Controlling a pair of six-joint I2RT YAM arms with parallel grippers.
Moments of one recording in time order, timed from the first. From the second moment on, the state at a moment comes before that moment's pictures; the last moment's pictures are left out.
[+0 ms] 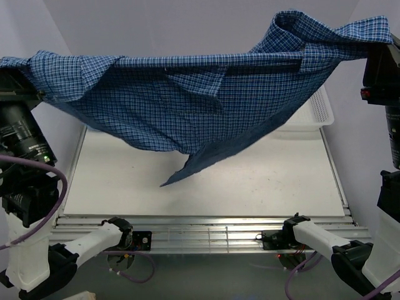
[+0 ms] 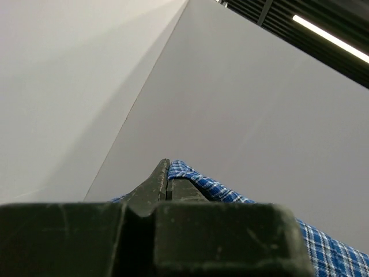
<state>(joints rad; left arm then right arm) -0.52 0.97 1.82 0.02 -0.87 0.13 0.32 1.03 2.07 -0.26 -0.11 -0.16</state>
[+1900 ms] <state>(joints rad) 0.08 1.46 0.73 -0.34 0.17 -0.85 0.32 1.29 0.89 -0.40 -0.22 0.18</state>
